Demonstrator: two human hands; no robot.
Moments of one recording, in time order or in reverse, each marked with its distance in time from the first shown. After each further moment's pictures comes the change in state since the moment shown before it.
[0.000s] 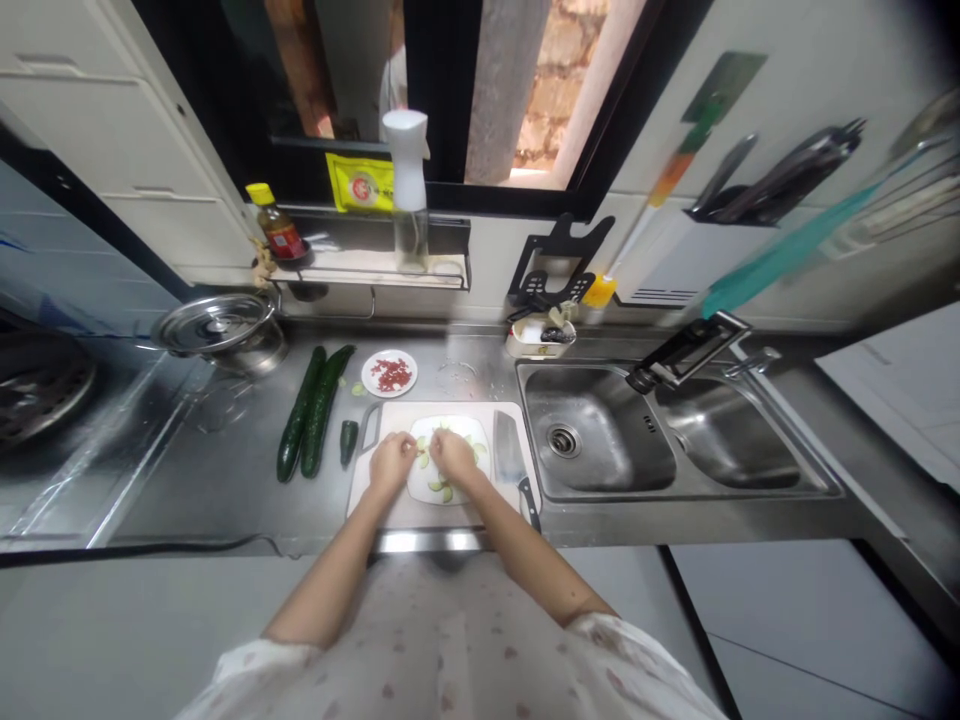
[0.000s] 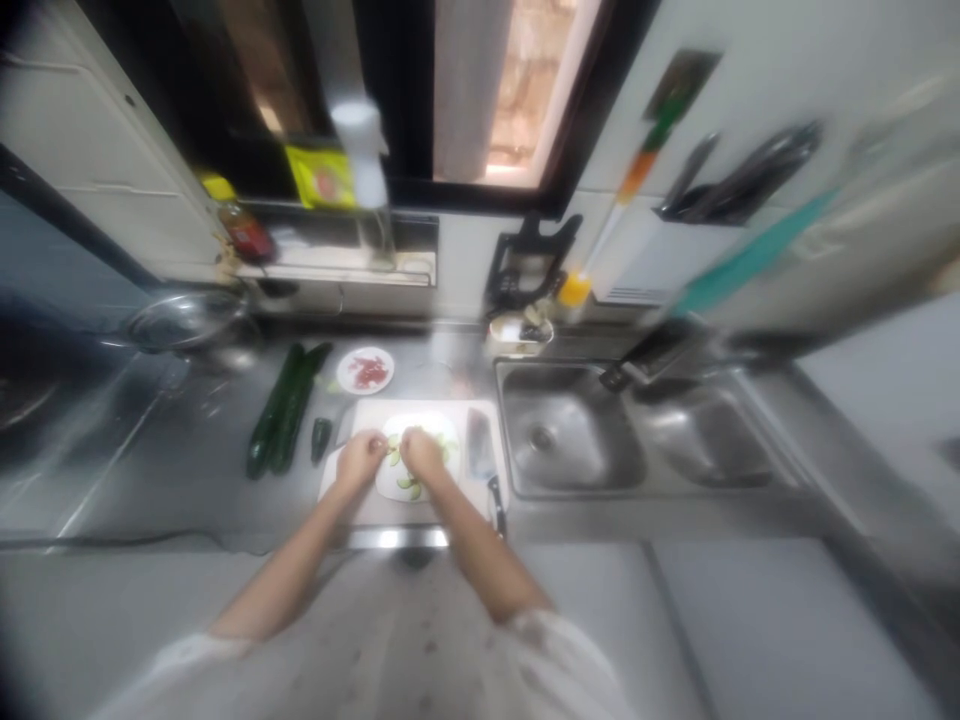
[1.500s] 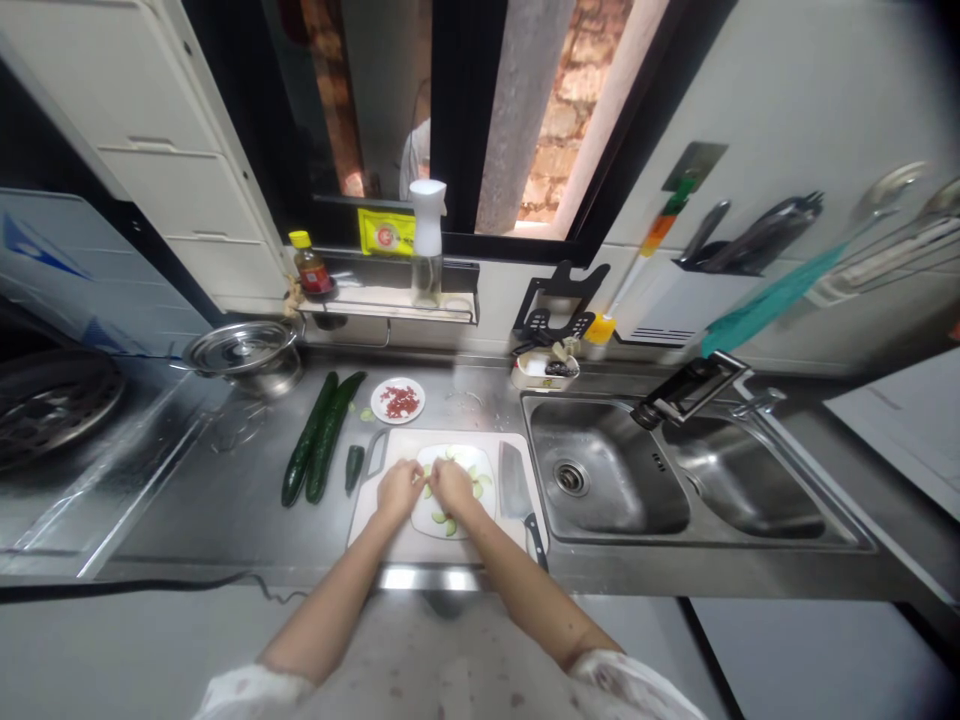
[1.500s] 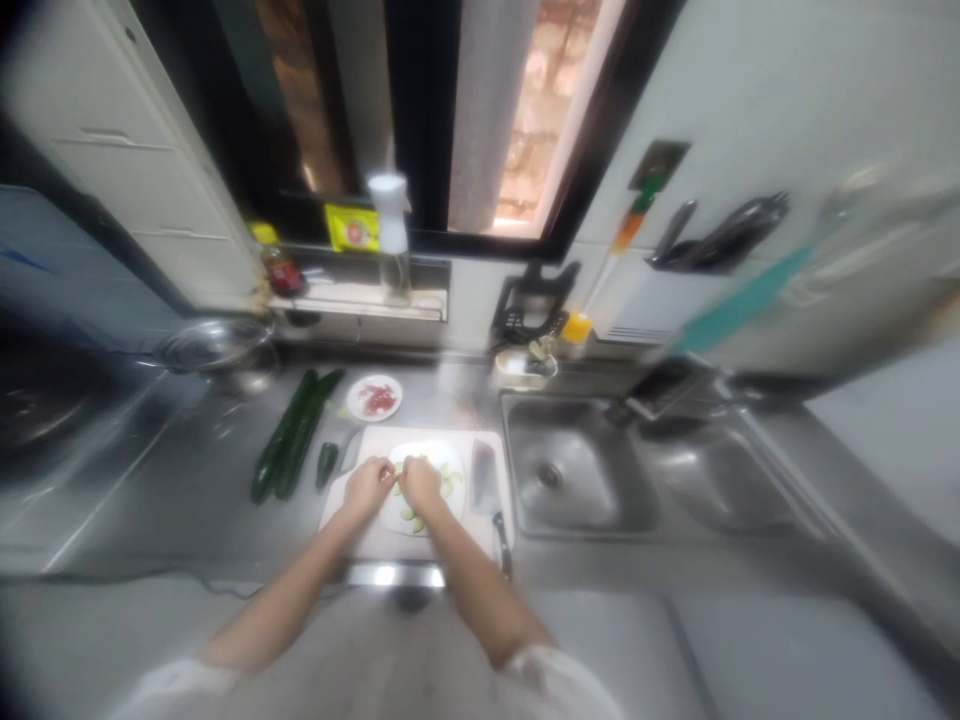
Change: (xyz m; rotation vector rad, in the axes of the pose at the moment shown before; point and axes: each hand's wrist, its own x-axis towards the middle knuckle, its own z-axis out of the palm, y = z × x) left_hand 0.001 0.009 0.000 0.087 -0.053 0.000; right_hand 0.004 -0.012 0.003 -0.079 -0.019 0.039
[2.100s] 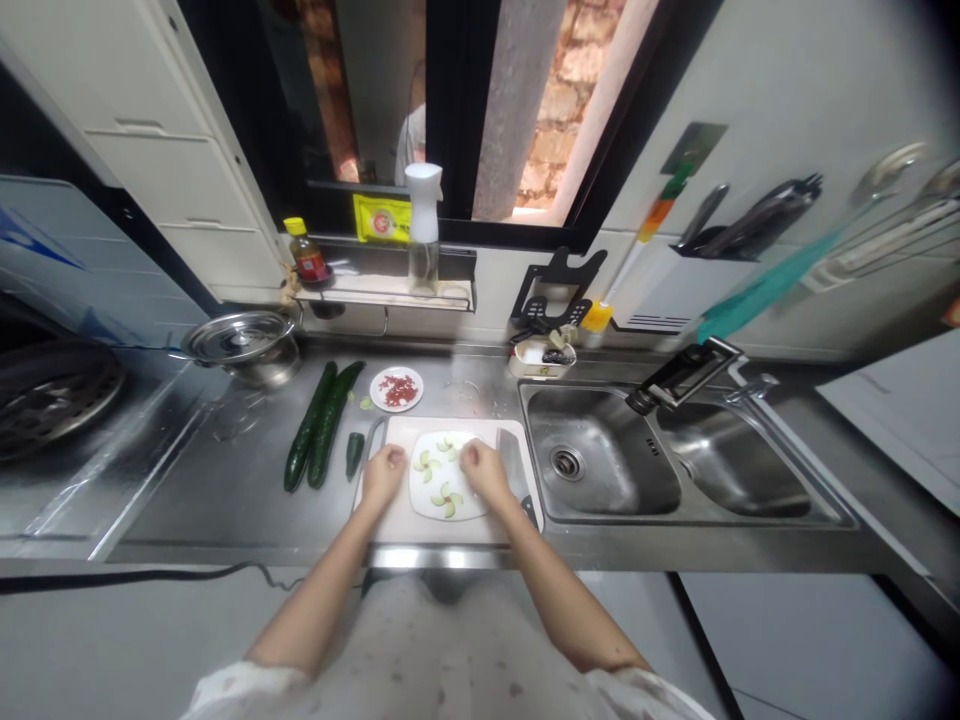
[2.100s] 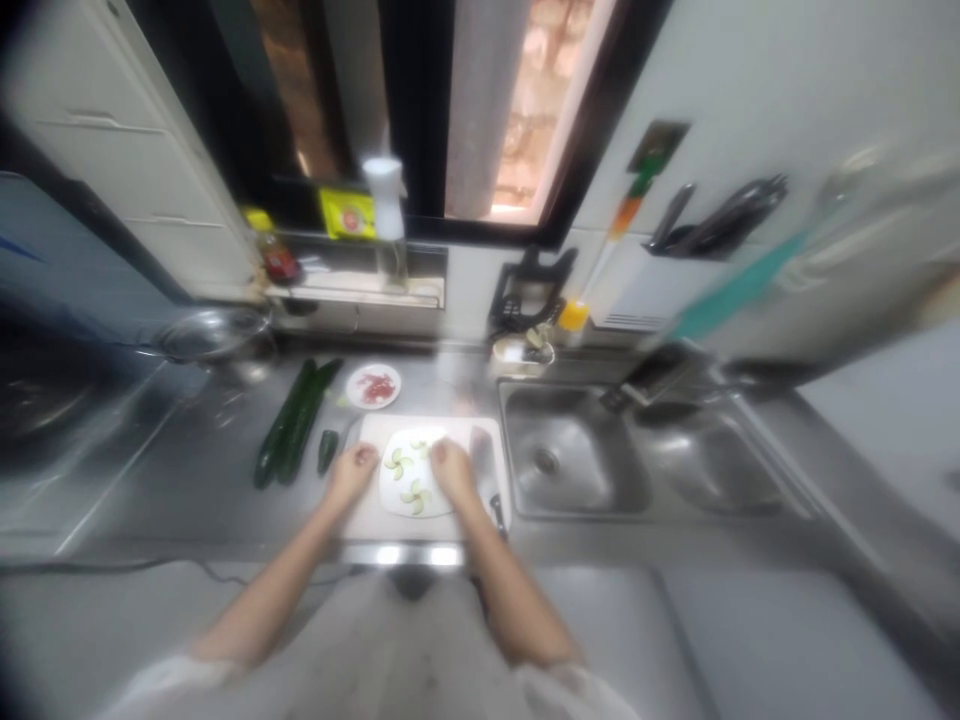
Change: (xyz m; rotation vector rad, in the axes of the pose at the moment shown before) left_hand 0.001 -0.039 0.004 -0.354 0.177 -0.100; right_hand -0.027 0.057 -0.021 0.418 0.301 0.011
